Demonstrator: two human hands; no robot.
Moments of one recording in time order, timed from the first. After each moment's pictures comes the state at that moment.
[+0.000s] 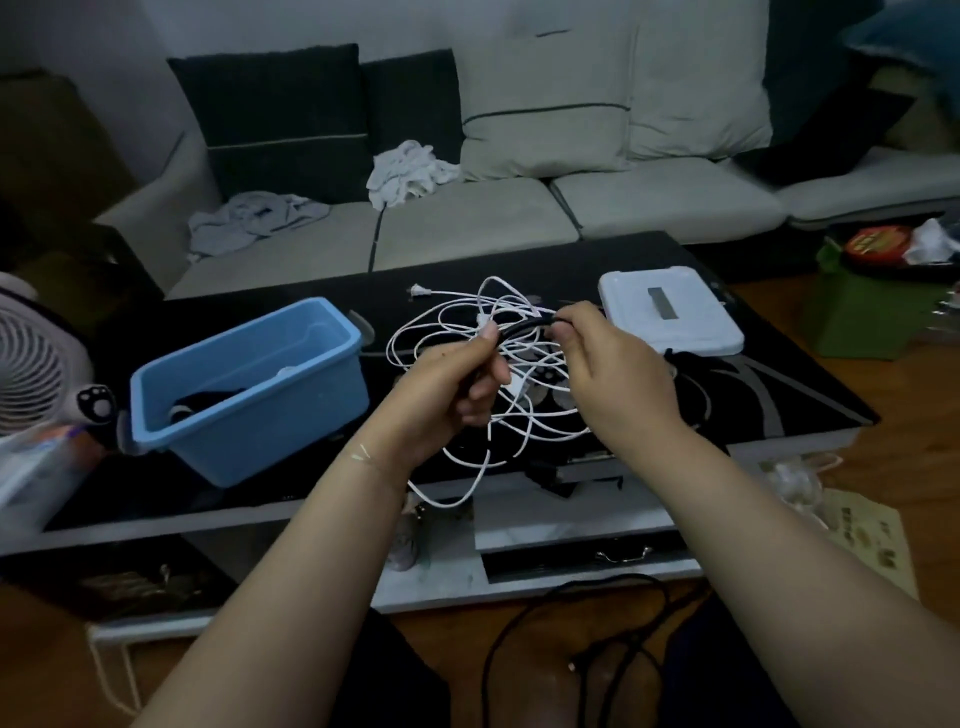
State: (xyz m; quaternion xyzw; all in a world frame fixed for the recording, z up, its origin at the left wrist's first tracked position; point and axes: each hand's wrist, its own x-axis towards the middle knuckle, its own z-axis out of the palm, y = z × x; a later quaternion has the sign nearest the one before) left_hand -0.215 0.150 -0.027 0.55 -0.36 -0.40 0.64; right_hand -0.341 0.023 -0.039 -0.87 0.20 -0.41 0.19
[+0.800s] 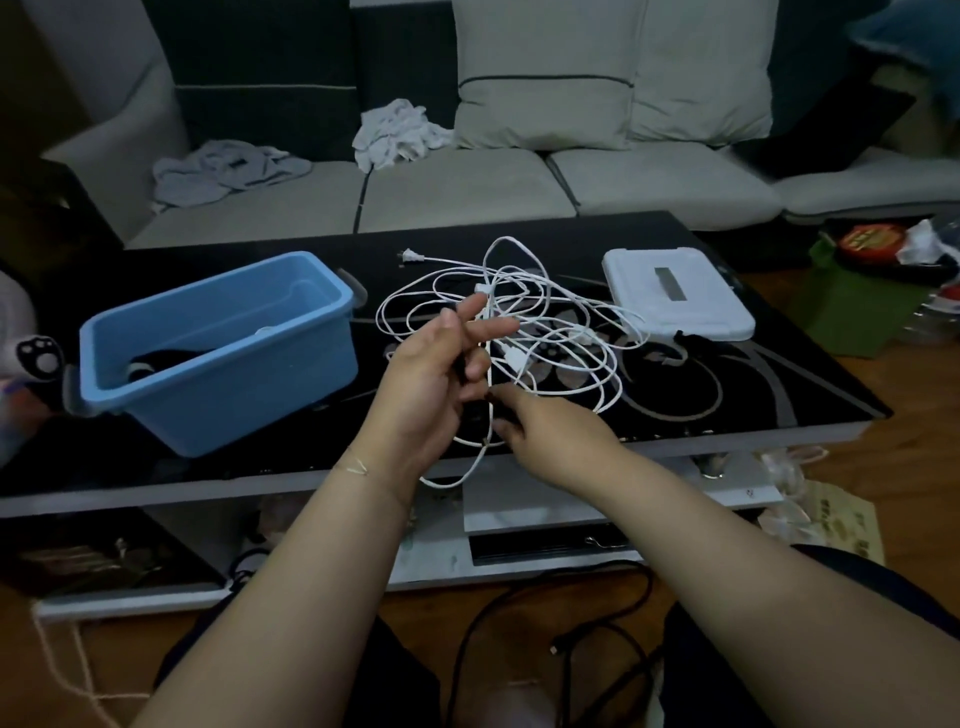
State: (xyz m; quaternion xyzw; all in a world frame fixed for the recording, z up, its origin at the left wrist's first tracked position) left_hand -0.214 0.155 -0.058 0.45 -0.27 -0.33 0.79; right_hand -0.300 0.048 -0.108 -0.96 0.19 -0.06 0.17
